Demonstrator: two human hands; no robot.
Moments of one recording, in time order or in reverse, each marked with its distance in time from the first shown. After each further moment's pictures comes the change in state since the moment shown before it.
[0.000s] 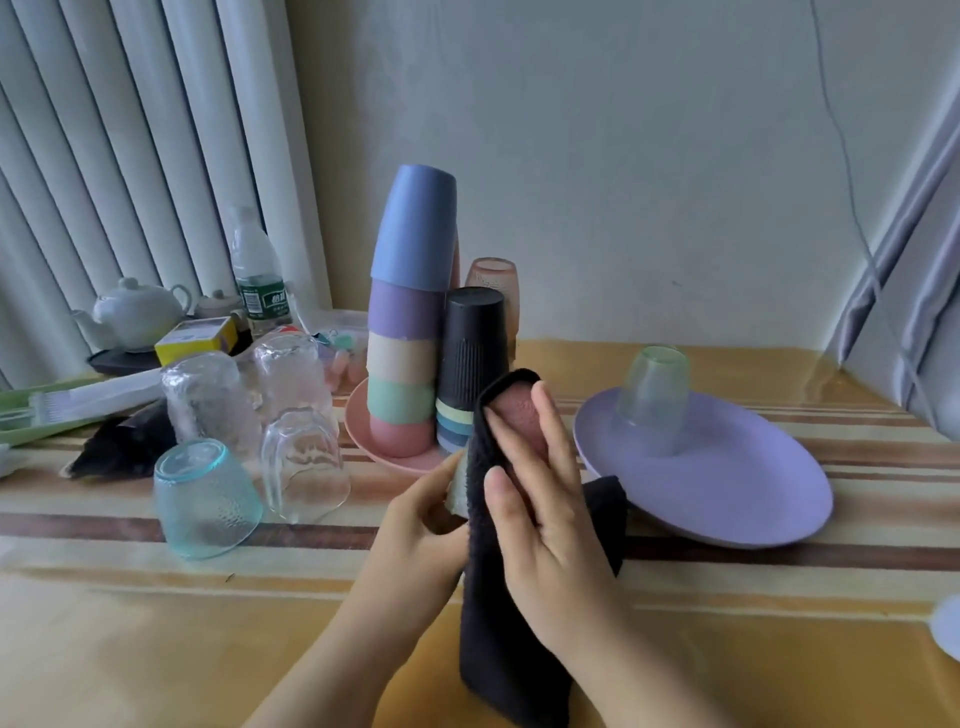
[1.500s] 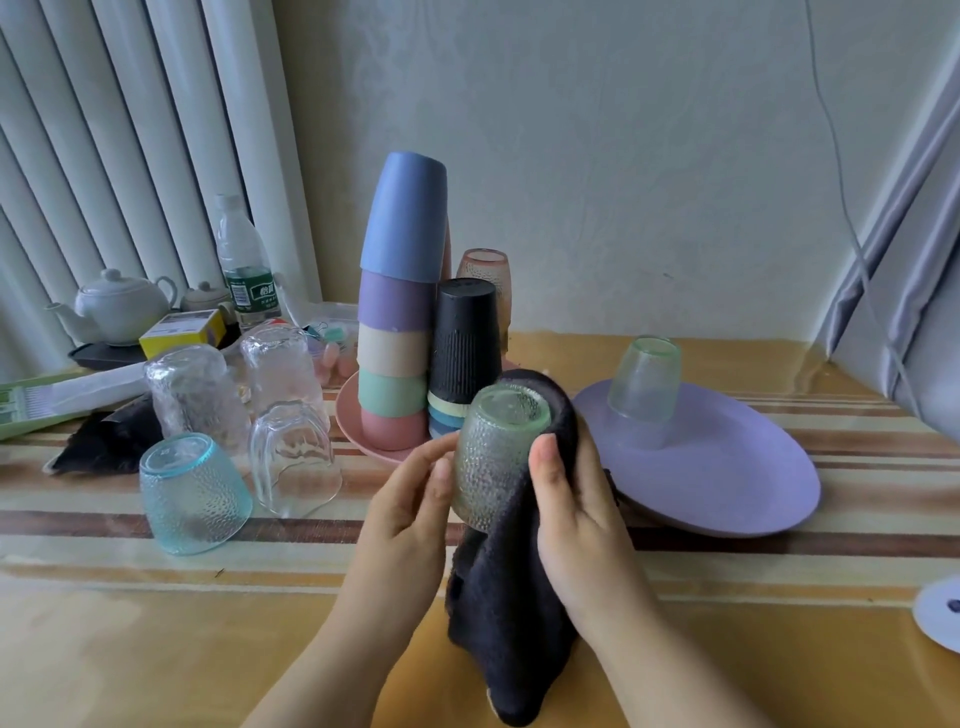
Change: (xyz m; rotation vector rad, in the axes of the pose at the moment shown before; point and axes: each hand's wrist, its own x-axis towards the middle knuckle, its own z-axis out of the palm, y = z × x) left_hand 0.002 -0.014 -0.002 0.009 0.125 0.098; right_hand 0.002 -0.002 -0.021 0.396 0.050 0.304
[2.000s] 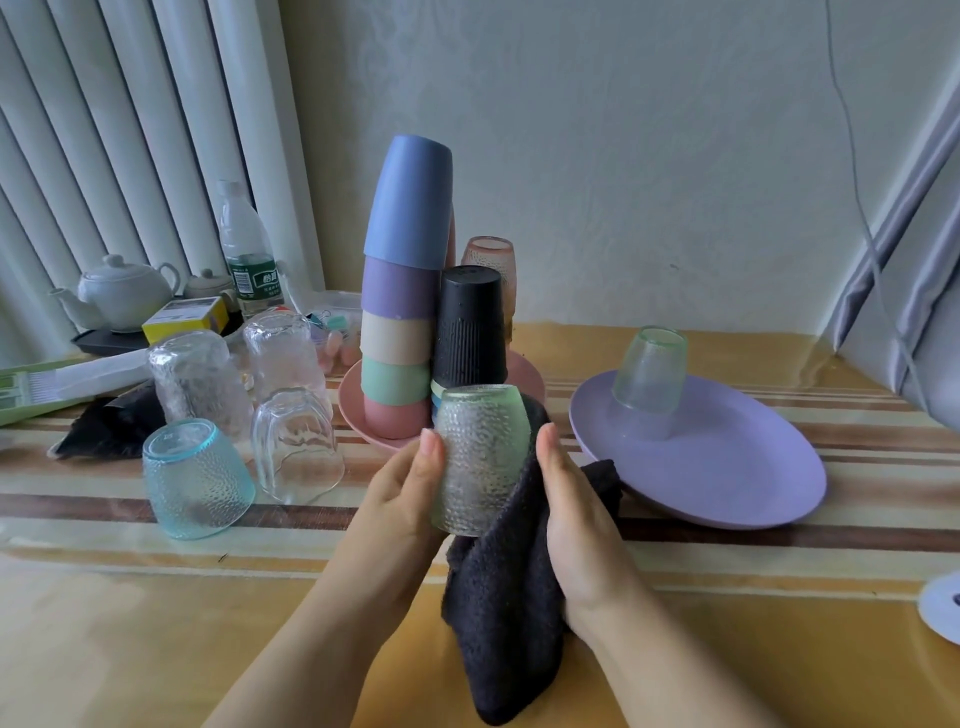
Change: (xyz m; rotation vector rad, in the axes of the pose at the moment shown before) left_hand 0.002 0.010 -0.004 -0.274 -0.076 -0.227; right_hand 0.000 0.026 0.013 0.267 -0.172 0.357
